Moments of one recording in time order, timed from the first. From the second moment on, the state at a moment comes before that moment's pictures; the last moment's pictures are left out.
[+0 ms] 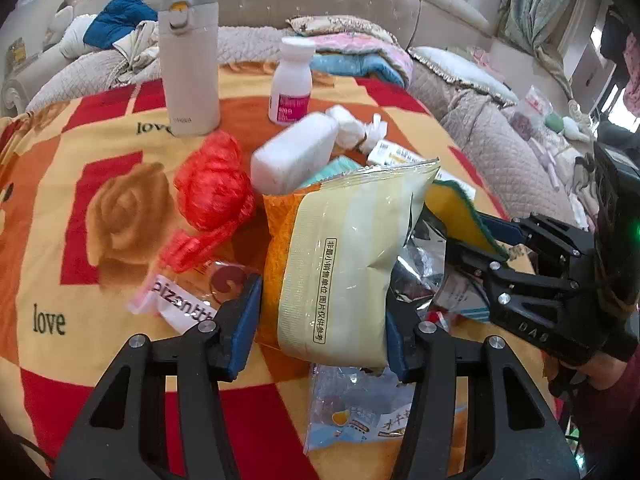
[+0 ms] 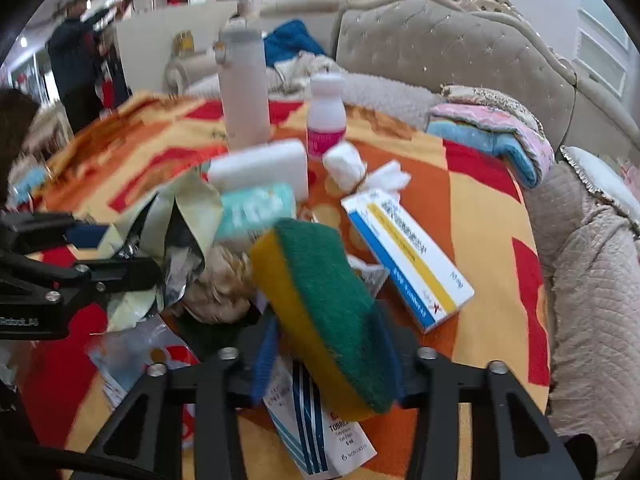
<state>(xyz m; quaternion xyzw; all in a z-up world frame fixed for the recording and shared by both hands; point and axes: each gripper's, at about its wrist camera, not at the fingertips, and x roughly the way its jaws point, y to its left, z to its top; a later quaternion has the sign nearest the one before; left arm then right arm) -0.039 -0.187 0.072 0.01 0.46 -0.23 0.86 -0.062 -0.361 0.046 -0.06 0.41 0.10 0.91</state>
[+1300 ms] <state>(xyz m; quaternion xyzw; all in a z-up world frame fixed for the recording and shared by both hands) -0.071 -0.220 0.109 0.02 0.42 -0.25 0.87 -0.089 -0.437 0.036 0.13 0.43 0.03 0.89</state>
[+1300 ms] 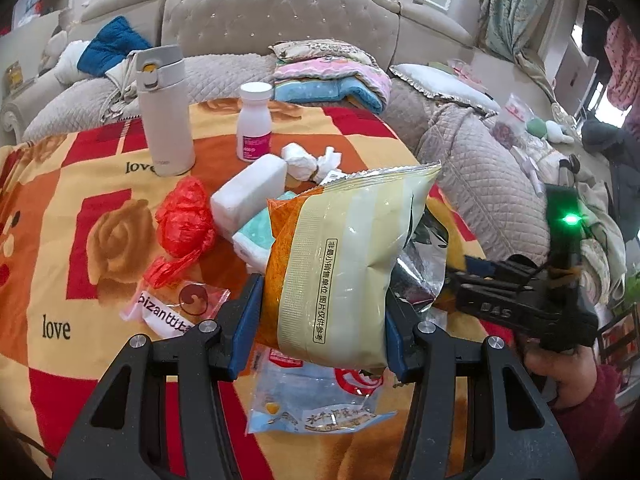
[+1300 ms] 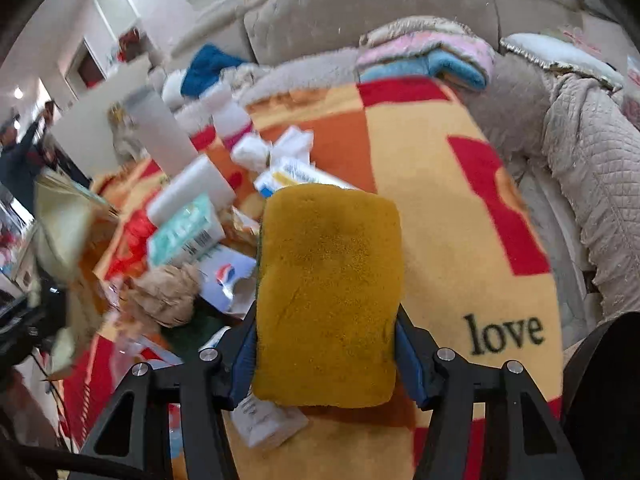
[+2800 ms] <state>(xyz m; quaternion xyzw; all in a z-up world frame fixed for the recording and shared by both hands) -0.138 -0.491 0.068 0.04 0.49 -0.44 0.75 -0.262 -0.646 0.018 0.20 0.43 -0.19 0.86</state>
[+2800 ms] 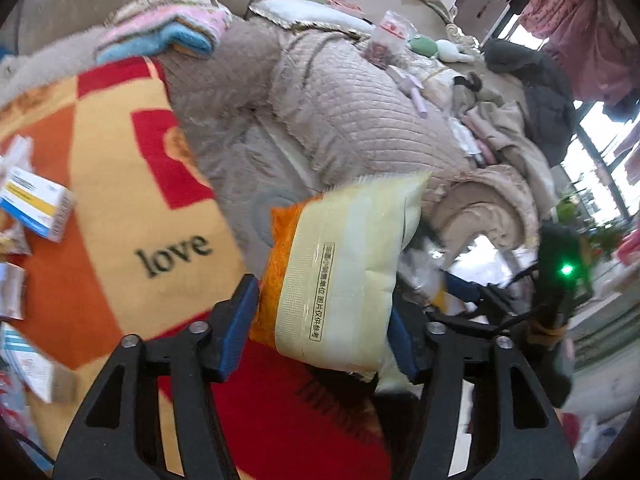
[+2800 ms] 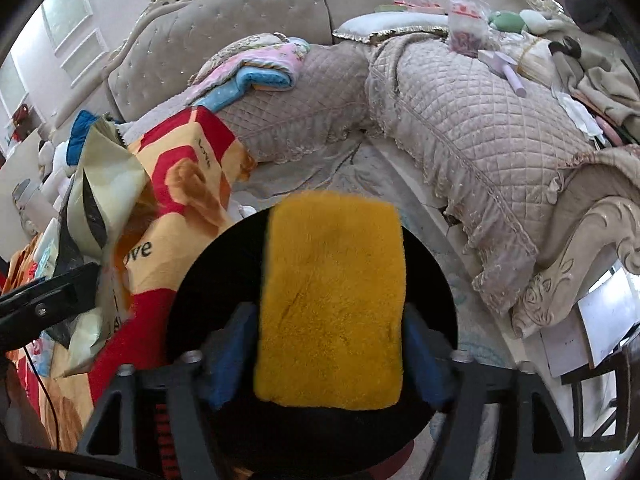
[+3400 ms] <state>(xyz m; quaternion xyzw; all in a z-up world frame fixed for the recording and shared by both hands) -0.132 -0.439 0.076 0.05 0.46 -0.39 0.79 -0.270 -0.644 0.030 0.16 0.44 -0.28 0.84</state>
